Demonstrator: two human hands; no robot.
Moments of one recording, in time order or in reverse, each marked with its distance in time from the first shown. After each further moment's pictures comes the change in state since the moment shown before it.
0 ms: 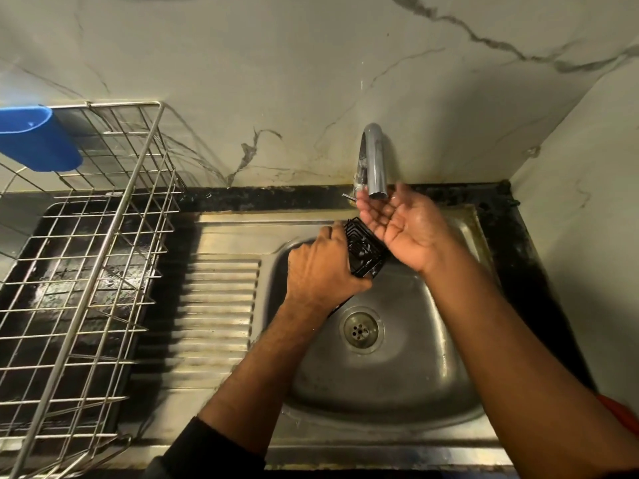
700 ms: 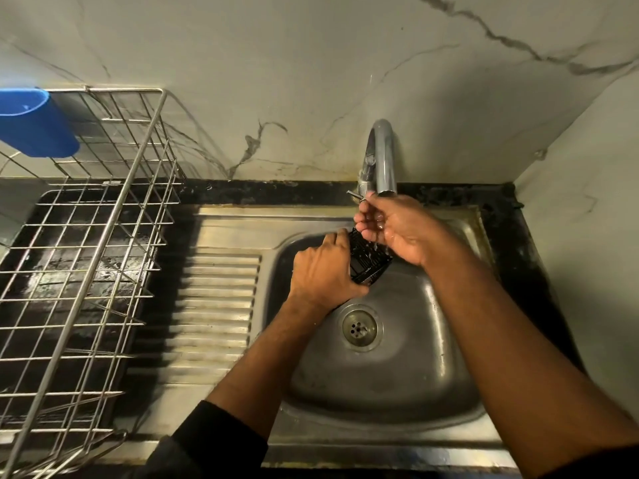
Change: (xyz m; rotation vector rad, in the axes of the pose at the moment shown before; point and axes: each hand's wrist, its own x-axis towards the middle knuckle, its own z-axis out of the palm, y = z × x) left_hand 0.004 -0.013 0.028 -0.017 -0.052 0.036; right_hand 0.018 0.009 0.012 -0.660 0.080 0.073
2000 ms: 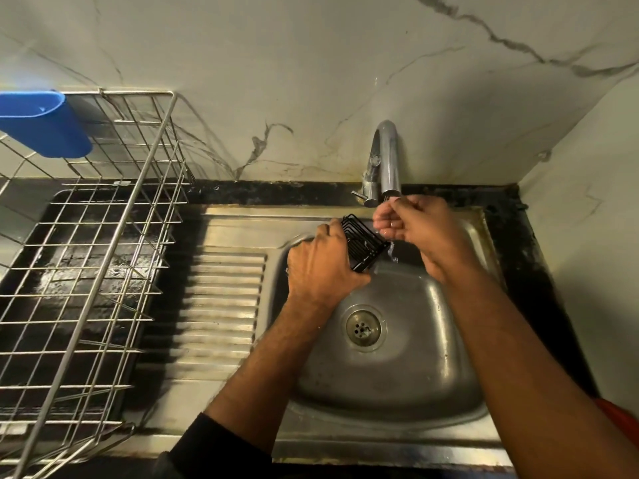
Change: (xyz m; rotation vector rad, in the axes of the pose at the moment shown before) left_hand -0.009 0.005 -0.028 0.062 0.061 -0.133; right_hand -0.026 0.011 -0.012 -0.176 0.231 -0.326
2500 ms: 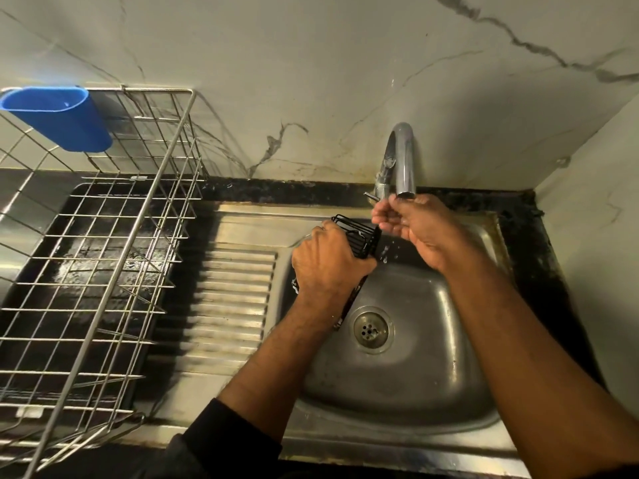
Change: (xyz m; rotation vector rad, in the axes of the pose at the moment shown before) left_hand 0.006 -0.001 -0.004 -0.080 -0.031 -0.241; right_hand 0.022 -0.006 0.011 0.168 -0.128 0.148
